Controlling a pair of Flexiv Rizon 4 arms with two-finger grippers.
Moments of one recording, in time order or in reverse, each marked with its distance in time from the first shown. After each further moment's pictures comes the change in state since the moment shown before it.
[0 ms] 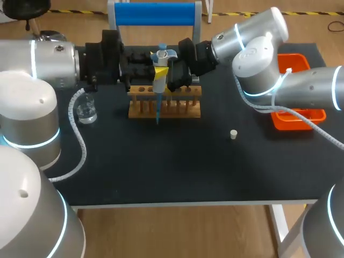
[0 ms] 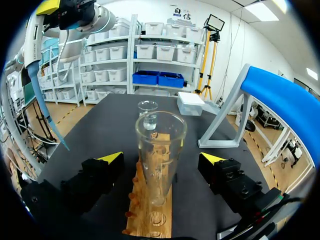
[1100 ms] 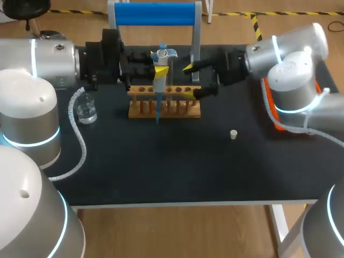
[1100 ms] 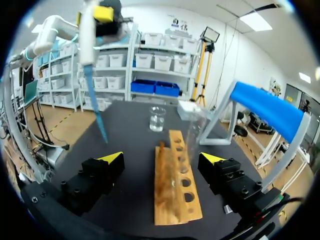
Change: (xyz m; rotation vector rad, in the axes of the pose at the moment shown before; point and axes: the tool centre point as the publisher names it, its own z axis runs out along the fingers) left arm -0.001 0.000 0.000 -0.001 0.001 0.000; right arm 0.057 -0.006 -0.084 -0.112 -0.069 -0.009
